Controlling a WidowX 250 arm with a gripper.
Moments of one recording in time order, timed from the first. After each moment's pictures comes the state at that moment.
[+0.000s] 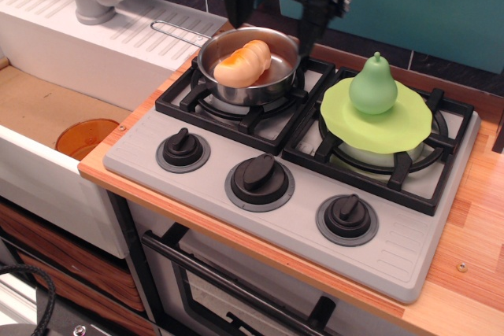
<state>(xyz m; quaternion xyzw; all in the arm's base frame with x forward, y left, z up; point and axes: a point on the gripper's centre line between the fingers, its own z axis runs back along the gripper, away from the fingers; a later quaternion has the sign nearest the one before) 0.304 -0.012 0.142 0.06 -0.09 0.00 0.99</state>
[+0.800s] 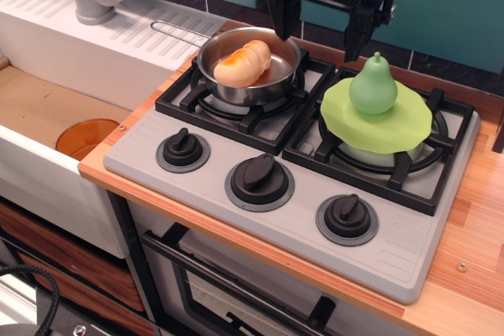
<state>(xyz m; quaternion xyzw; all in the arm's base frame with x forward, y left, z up) 0.329 -0.024 0.125 0.02 -0.10 0.01 1.00</state>
